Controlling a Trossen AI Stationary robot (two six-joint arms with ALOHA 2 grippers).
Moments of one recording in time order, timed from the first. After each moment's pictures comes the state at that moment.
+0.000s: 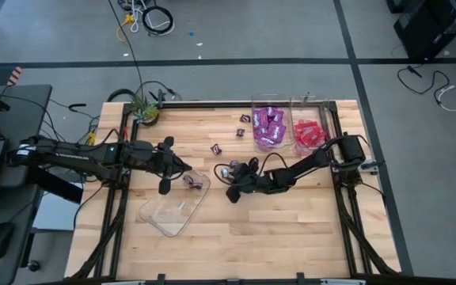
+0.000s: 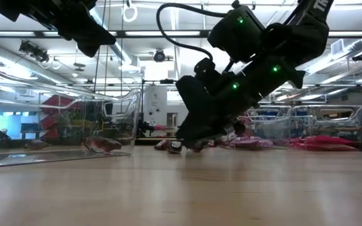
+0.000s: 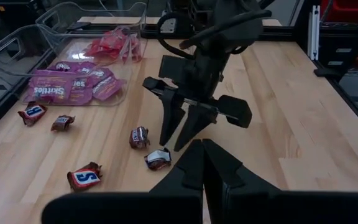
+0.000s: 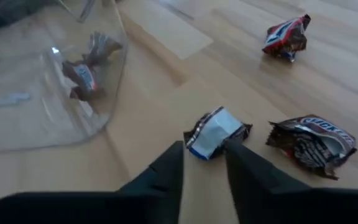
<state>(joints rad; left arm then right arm) -0.05 0.80 0.57 -0.15 -0.06 -0.06 0.15 1.96 0.89 0.41 0.50 0.63</state>
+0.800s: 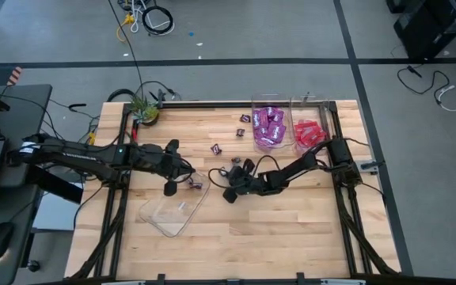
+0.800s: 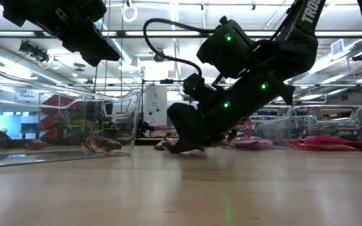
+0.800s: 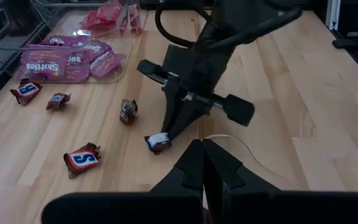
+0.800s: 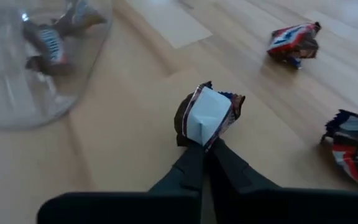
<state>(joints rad) -0.05 0.91 0.57 -0.15 -0.08 -0.05 0.14 2.08 0.95 0.44 0.55 0.46</state>
